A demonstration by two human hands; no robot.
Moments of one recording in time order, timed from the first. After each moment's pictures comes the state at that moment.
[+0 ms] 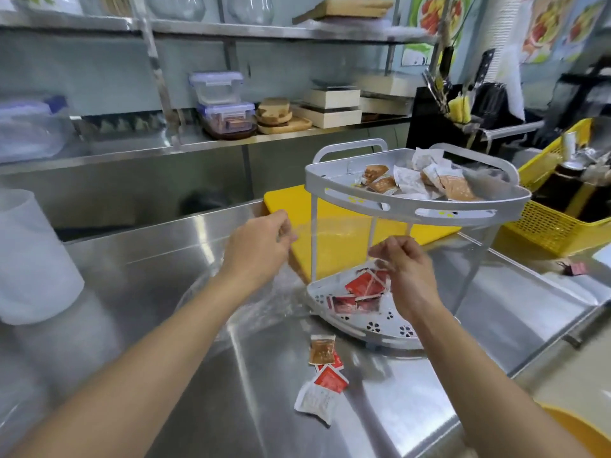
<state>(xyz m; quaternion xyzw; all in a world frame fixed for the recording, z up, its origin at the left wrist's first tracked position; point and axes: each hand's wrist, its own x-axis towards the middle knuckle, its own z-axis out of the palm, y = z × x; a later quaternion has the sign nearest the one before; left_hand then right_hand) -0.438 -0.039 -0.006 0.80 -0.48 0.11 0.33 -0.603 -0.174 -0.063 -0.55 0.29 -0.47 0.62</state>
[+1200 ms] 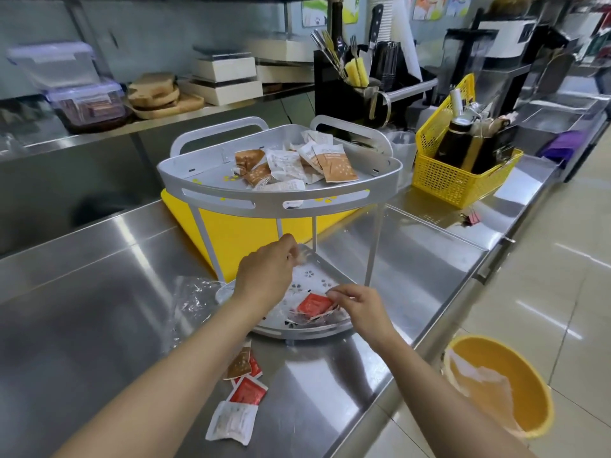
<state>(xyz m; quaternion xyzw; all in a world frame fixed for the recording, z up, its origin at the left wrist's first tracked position) -0.539 -0.167 -0.071 0.78 -0.59 -0.04 0.22 -0.699 -0.221 -0.147 -0.67 0.42 -0.32 0.52</state>
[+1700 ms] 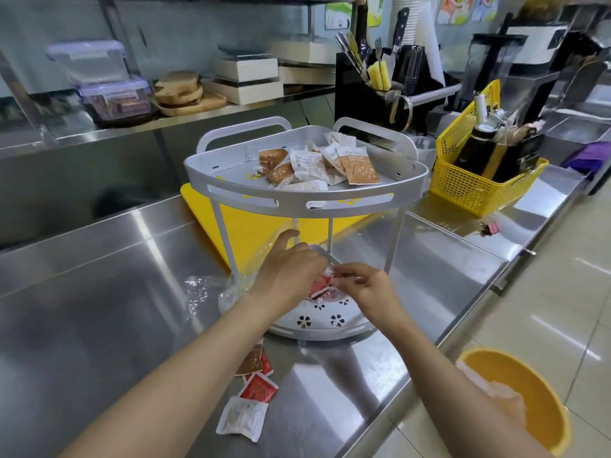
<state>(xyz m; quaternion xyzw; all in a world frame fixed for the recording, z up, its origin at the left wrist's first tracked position) -0.542 -0.165 -0.064 0.66 -0.73 0.16 0.03 -0.684 -0.231 -0.118 -0.71 0.37 -0.33 0.49</state>
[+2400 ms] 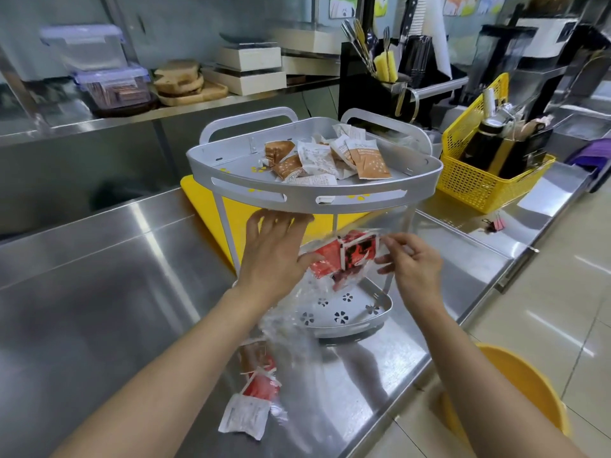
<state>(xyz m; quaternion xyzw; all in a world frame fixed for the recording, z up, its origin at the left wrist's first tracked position) -0.512 -0.165 -0.071 0.68 -0.65 0.25 0.24 -0.701 -0.253 -0.096 -0.59 0.41 -0.52 0.46</state>
